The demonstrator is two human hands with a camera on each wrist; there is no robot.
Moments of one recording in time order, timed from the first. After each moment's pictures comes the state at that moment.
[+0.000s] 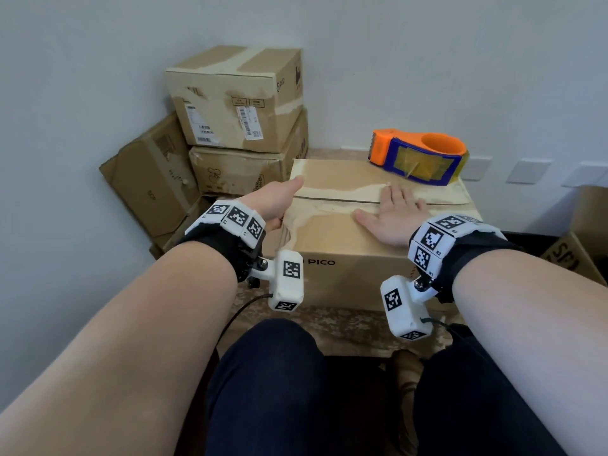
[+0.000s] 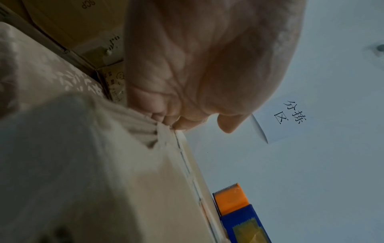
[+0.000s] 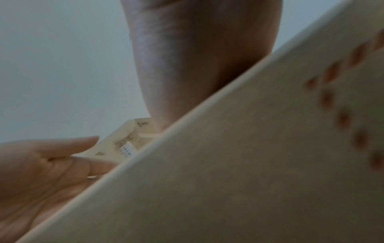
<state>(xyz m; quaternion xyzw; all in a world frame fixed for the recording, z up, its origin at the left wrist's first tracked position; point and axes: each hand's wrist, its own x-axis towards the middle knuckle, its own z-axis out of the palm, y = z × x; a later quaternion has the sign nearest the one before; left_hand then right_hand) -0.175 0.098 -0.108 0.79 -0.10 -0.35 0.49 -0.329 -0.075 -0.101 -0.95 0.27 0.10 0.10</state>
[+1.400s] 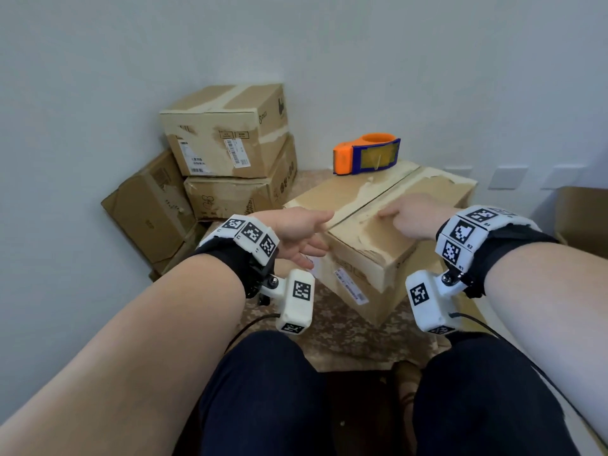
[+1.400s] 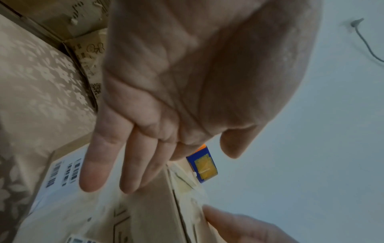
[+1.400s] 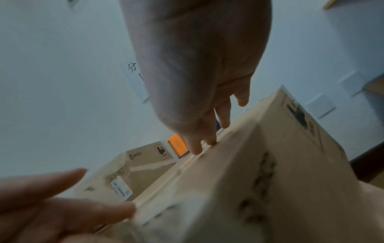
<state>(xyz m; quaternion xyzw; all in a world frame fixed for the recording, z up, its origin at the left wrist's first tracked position) -0.272 0.067 -0.052 0.76 -0.17 -0.50 0.38 -0.382 -0.110 -0.046 -0.97 0.19 0.10 0.08</state>
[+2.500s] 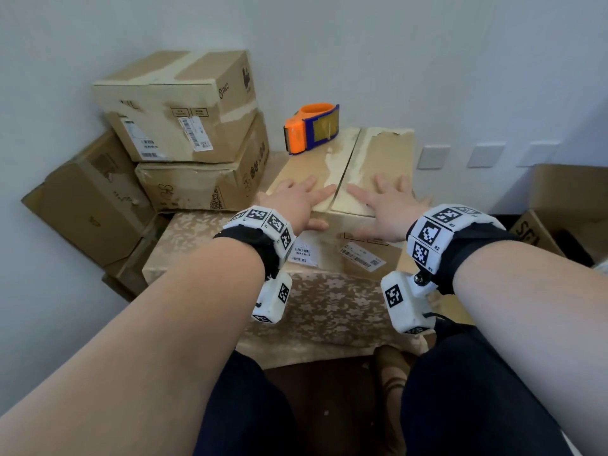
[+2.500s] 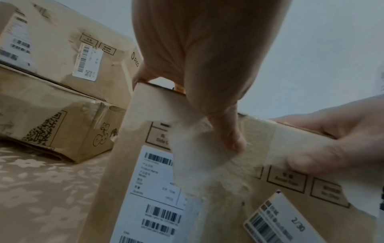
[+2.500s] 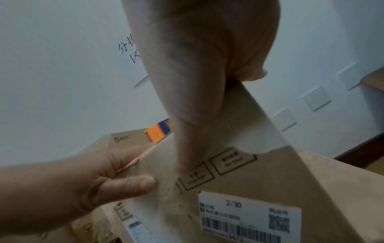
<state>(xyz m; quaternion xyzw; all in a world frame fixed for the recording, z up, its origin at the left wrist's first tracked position) -0.224 0.002 -0.095 0.89 -0.44 -0.12 -0.06 -0.356 -0.130 -0.092 -0.95 0.26 0.12 0.09</state>
